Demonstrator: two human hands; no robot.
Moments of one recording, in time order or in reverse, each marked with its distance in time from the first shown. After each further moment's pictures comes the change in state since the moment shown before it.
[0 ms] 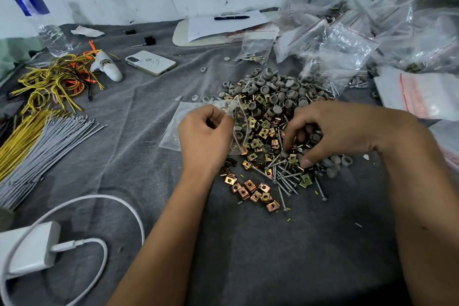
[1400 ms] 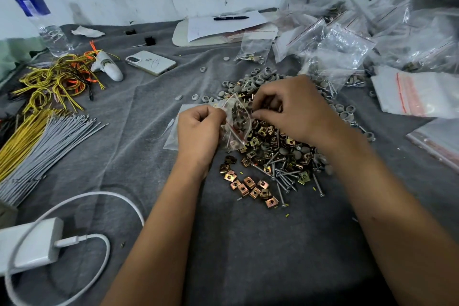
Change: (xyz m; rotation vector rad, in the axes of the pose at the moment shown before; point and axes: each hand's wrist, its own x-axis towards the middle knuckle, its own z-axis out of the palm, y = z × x) left_hand 0.007 0.003 -0.006 -0.295 -0.081 -0.246; right_hand 0.043 -0.028 0.026 0.070 0.626 -0.144
